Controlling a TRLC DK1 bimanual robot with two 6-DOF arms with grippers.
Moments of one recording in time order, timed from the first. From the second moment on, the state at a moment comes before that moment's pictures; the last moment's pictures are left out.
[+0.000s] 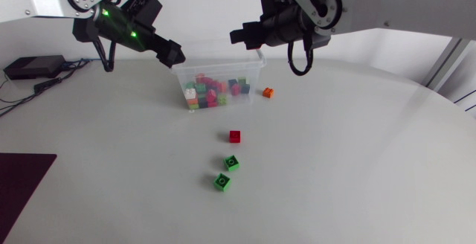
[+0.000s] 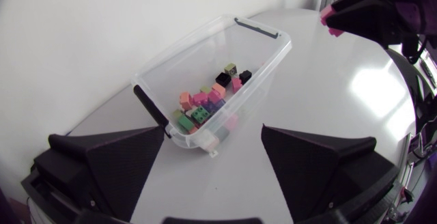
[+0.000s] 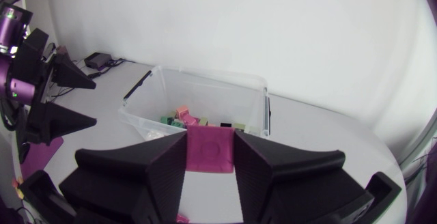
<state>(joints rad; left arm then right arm) -0.19 1.79 1.60 -0.56 0.22 0.41 0.50 1.83 1.59 -0.26 0.07 0.08</state>
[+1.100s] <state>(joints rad) -0.21 1.55 1.30 -0.44 0.16 0.42 0.52 2.06 1.78 0.02 0.11 0.09</state>
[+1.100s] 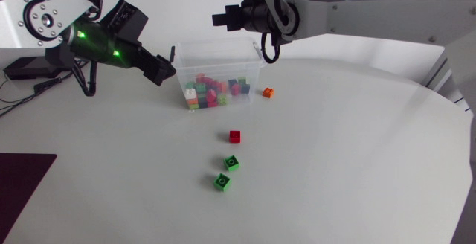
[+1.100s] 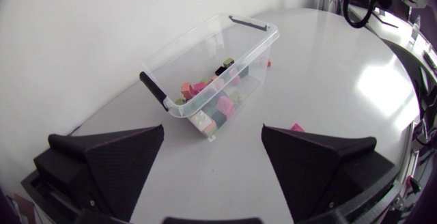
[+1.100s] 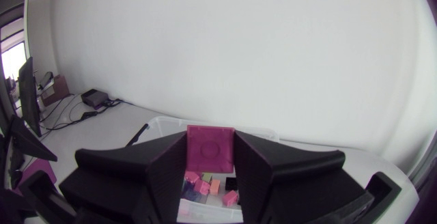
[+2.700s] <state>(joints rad) -0.24 1.50 1.28 -0.43 0.13 0.41 0.53 2.28 2.01 -0.07 0.17 0.10</state>
